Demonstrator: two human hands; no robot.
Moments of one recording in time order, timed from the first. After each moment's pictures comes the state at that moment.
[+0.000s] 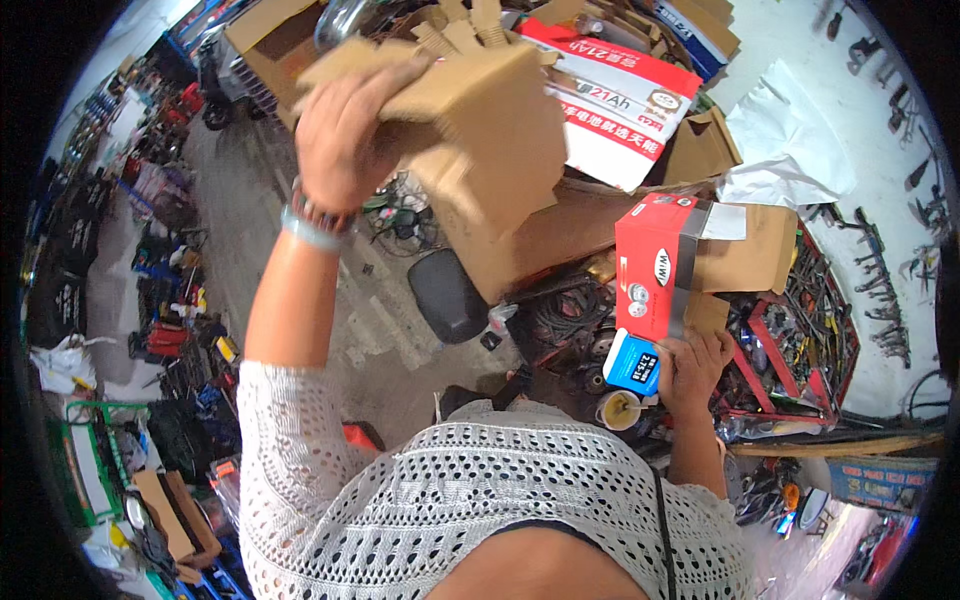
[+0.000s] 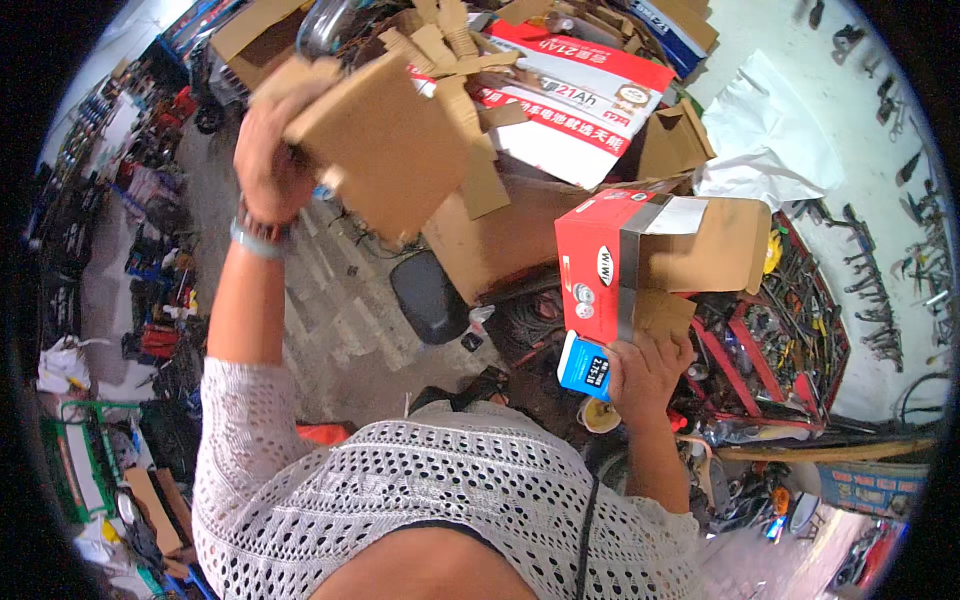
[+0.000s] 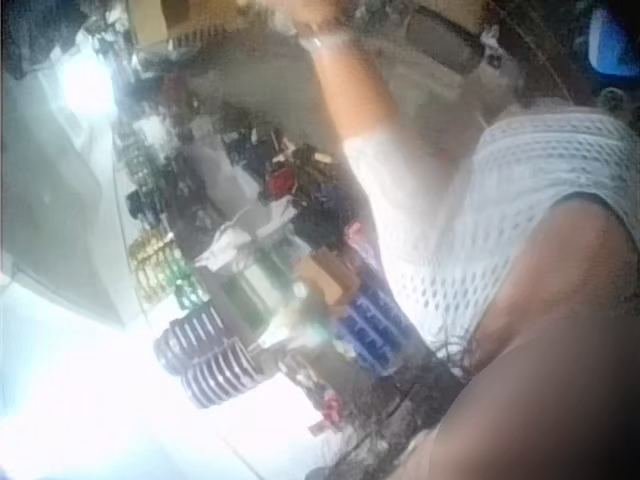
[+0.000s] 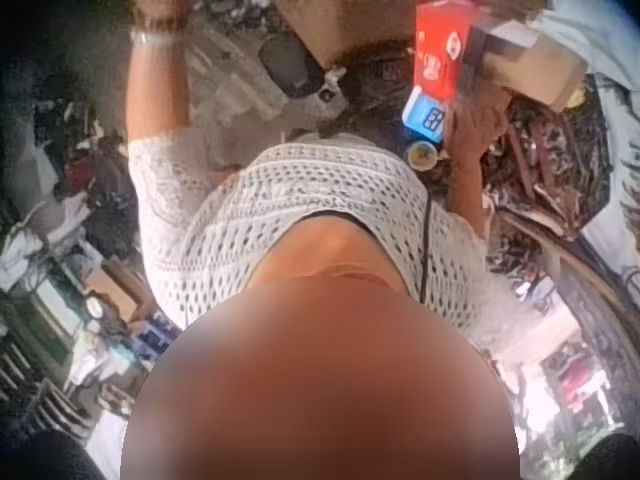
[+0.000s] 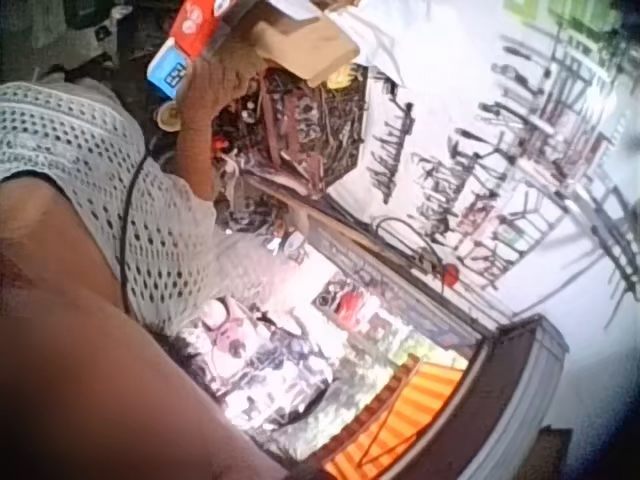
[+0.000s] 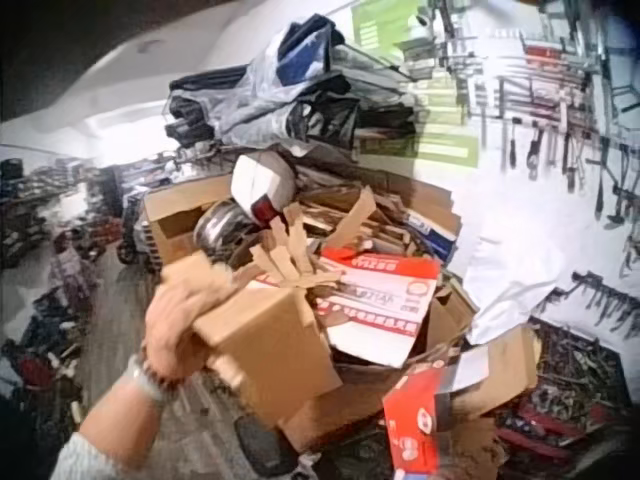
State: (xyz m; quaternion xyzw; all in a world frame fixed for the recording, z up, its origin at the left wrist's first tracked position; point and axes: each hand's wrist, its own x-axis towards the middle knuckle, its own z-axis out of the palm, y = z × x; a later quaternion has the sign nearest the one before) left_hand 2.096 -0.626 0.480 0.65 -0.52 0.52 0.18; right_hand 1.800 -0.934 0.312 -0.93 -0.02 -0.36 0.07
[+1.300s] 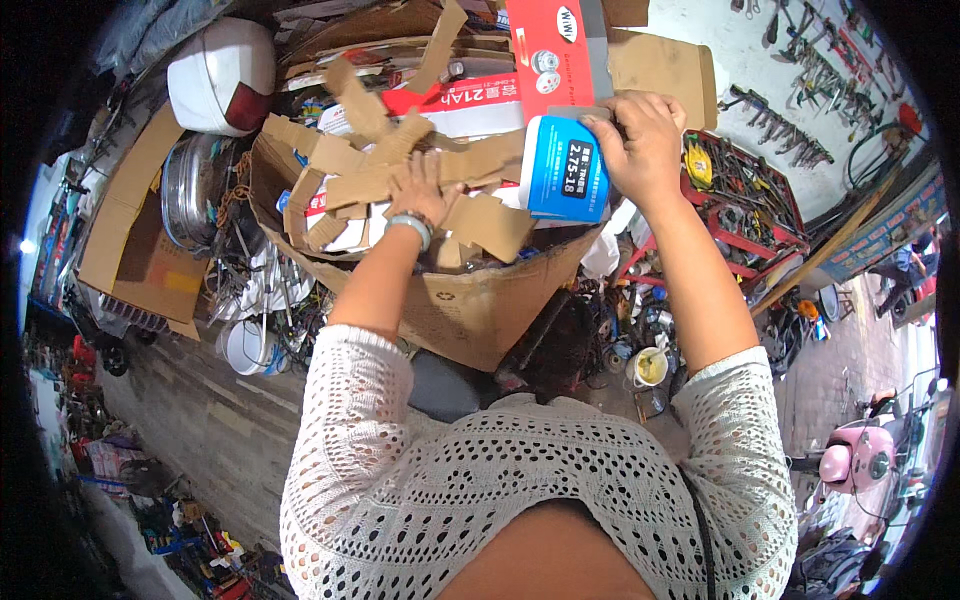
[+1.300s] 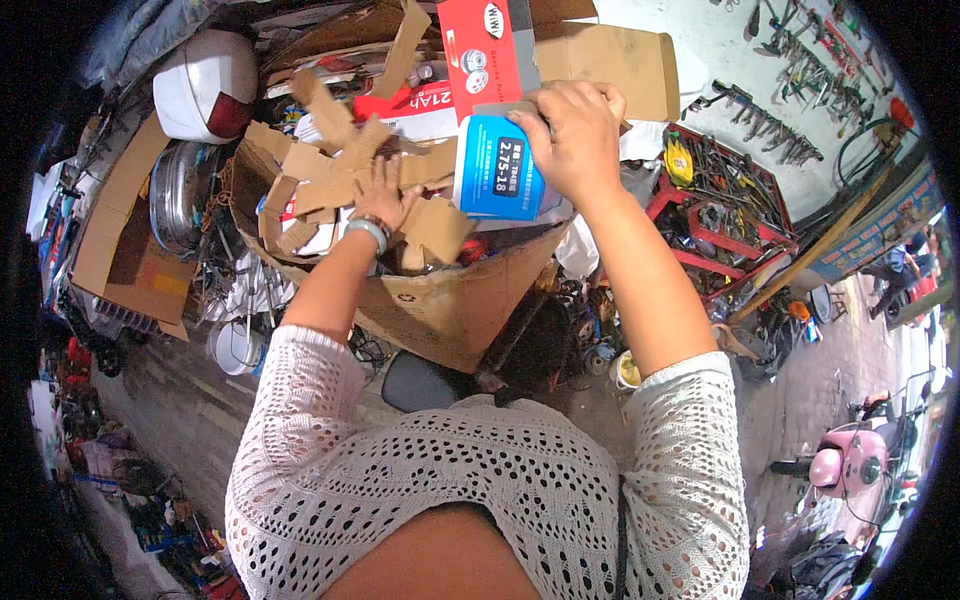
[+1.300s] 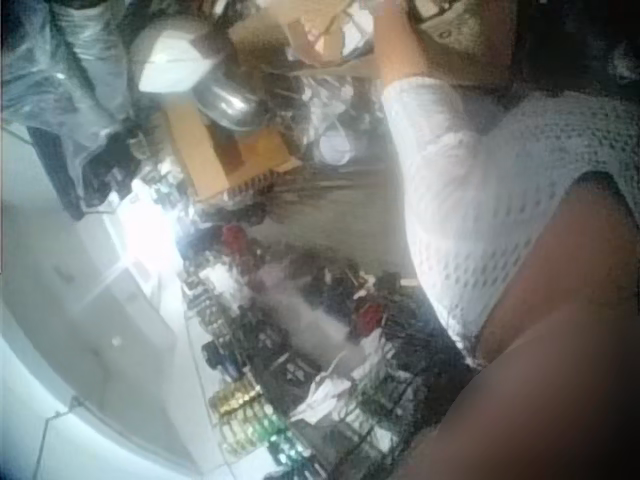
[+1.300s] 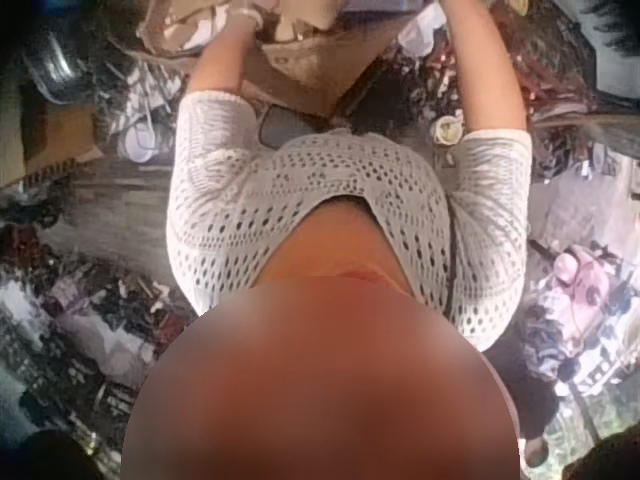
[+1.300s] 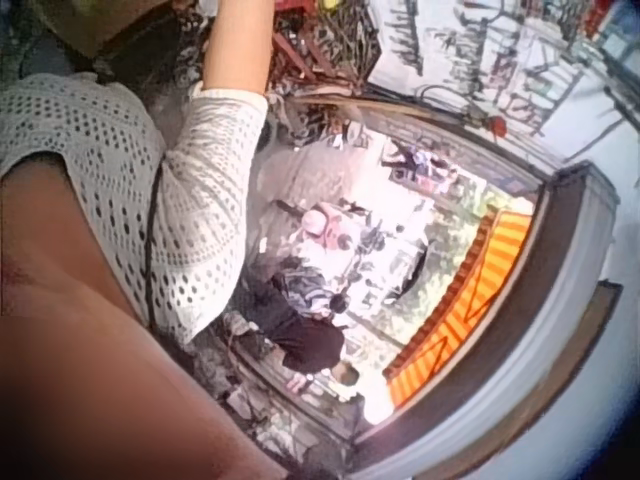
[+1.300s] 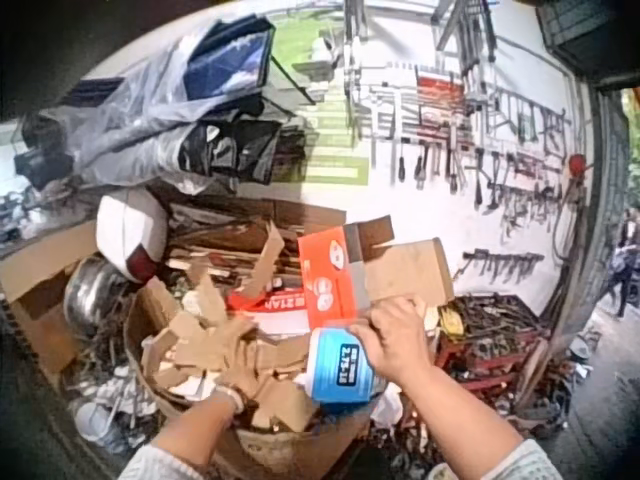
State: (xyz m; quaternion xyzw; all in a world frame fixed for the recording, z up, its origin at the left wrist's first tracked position) left_hand 2.383 -0.781 0.277 0.87 -0.48 0.06 0.08; right_hand 2.103 -0.889 0.457 -0.83 0.12 -0.53 -0.11
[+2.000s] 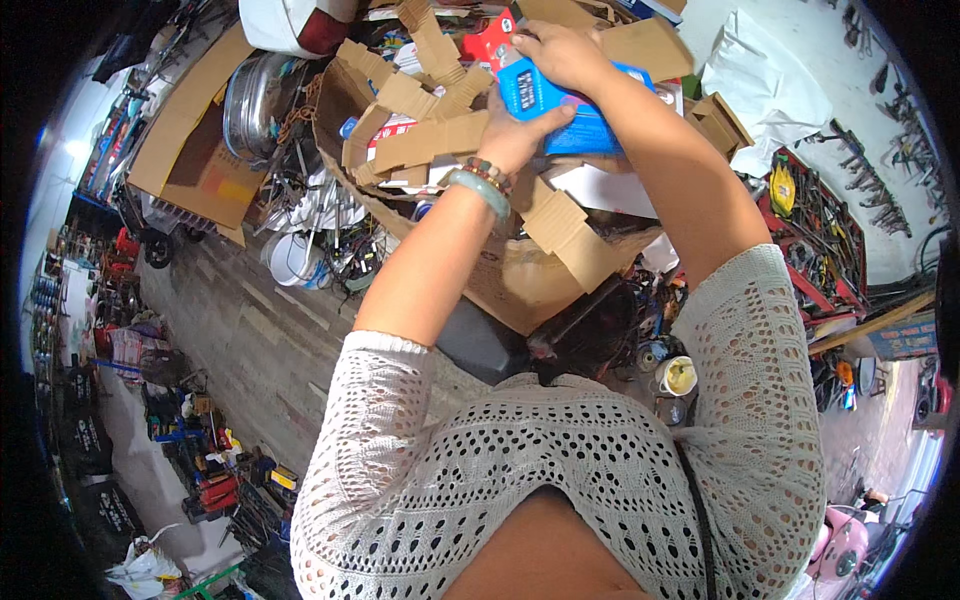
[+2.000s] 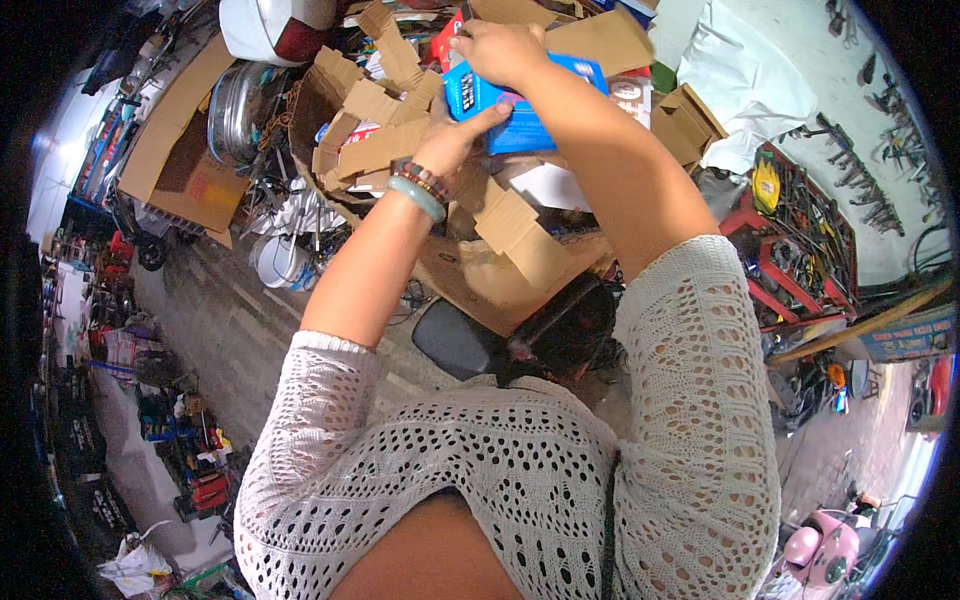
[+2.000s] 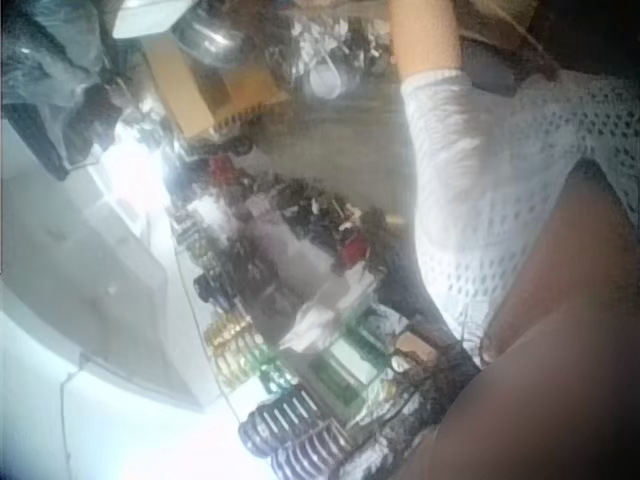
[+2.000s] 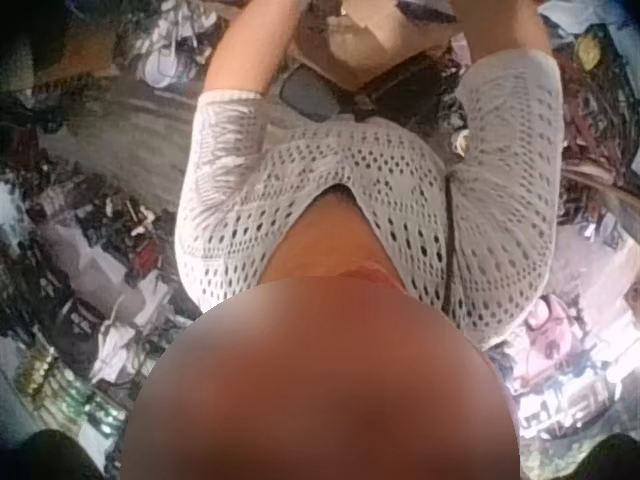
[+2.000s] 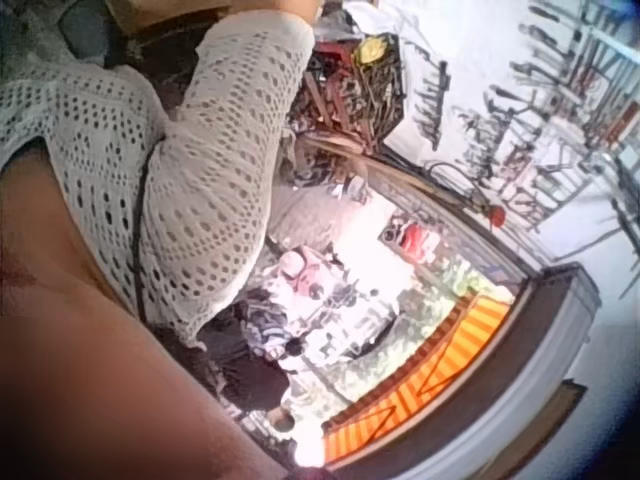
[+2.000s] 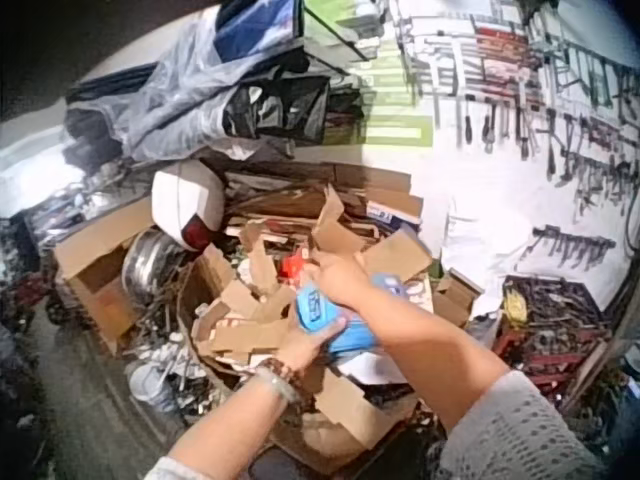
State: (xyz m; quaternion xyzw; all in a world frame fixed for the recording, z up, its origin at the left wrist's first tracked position) left_hand 2.314 -0.786 0.372 0.56 -0.31 -0.24 0.73; right_hand 2.297 -0.925 0.438 -0.95 0.16 -0.28 0.06
